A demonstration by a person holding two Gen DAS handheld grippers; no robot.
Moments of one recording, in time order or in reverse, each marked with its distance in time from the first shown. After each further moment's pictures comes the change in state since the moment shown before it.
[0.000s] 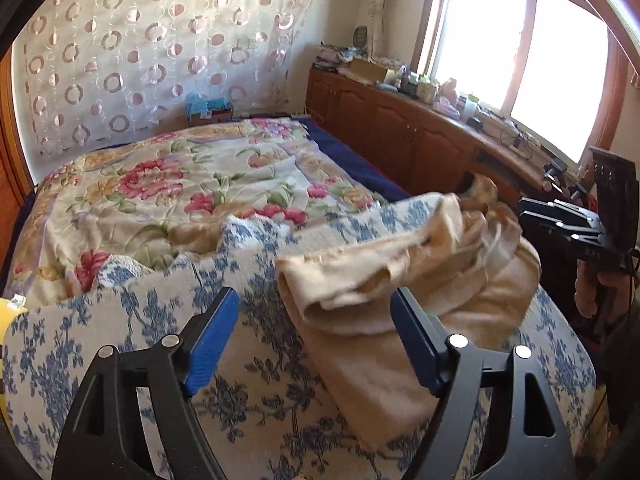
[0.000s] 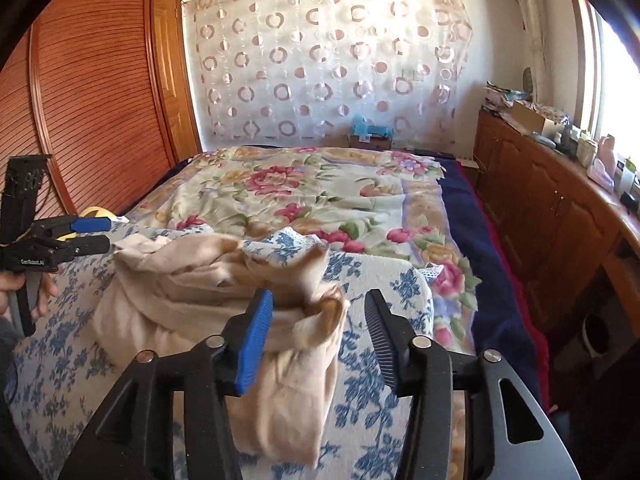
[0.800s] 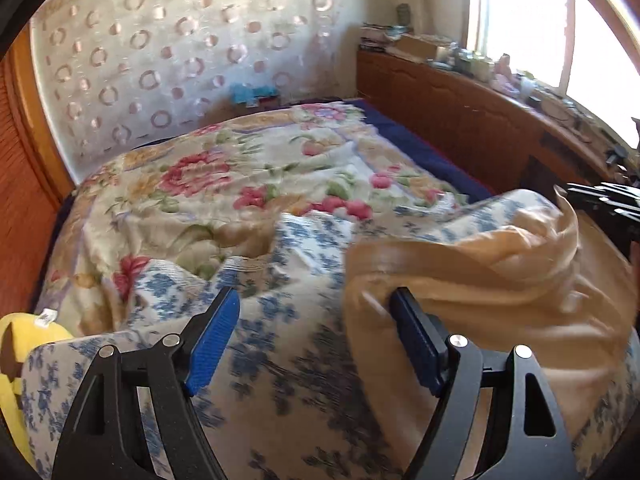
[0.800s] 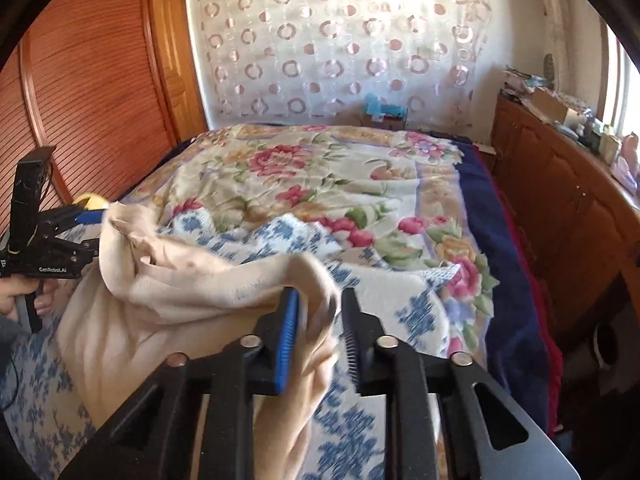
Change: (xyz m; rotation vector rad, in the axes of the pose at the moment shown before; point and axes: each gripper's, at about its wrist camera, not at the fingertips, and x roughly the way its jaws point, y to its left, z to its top) left arm 0.074 0.022 0.031 0.011 0.040 0.261; right arm 0.073 -0.035 0.031 -0.011 0.063 -0.011
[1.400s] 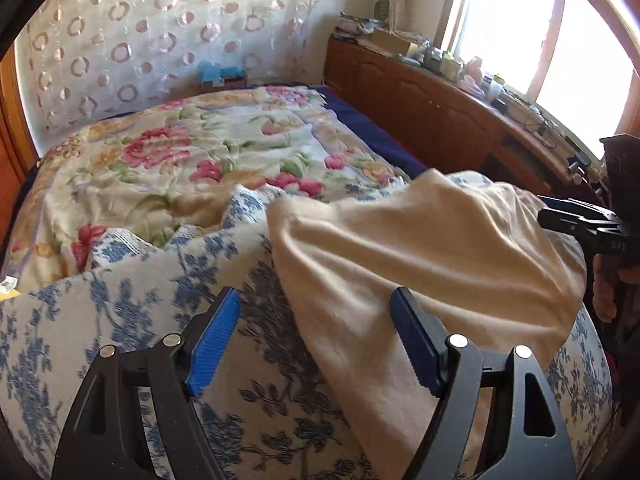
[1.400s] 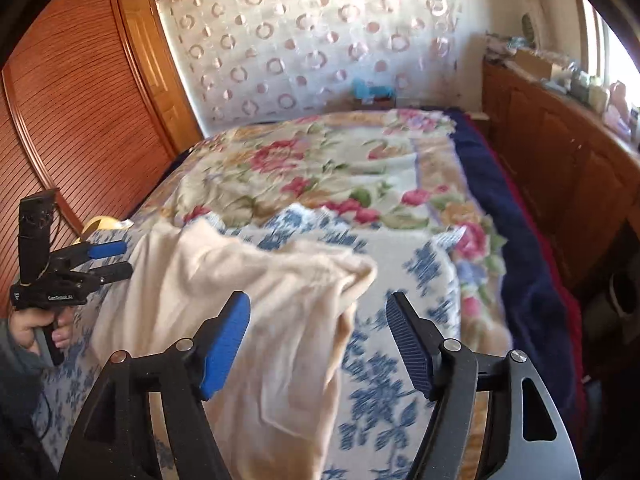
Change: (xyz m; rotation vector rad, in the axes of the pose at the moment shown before) left arm -0.013 -0.012 -0.026 -0.041 0.071 -0.212; right arm -0.017 0.002 -0.031 0.138 0.087 0.078
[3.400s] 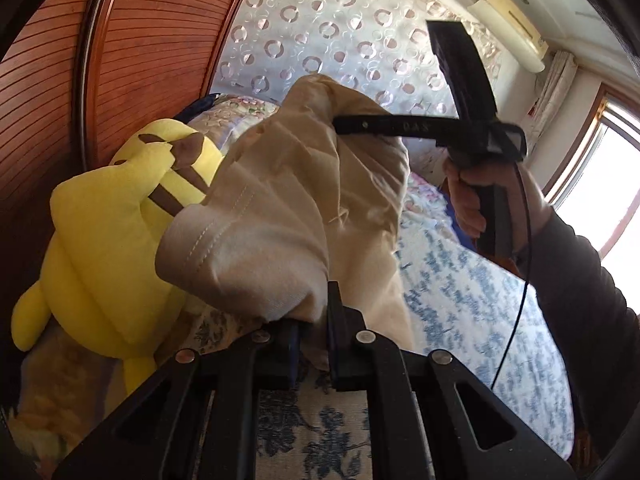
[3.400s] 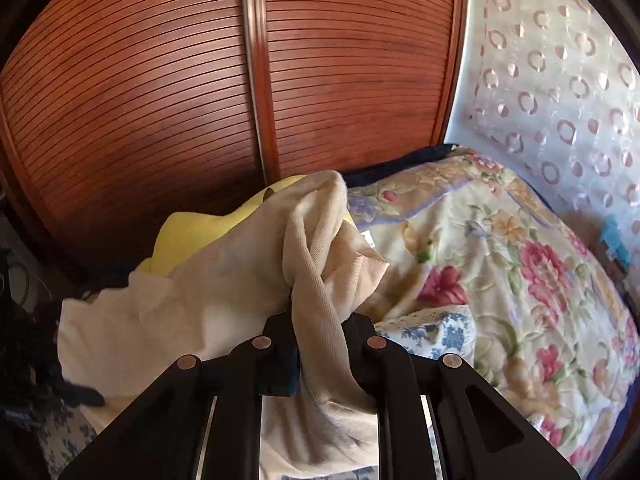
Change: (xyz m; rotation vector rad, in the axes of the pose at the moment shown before) left arm -0.214 0.198 -0.204 -0.560 -0.288 0.196; right arm 0.298 0.379 0.178 -0.739 0.106 0.464
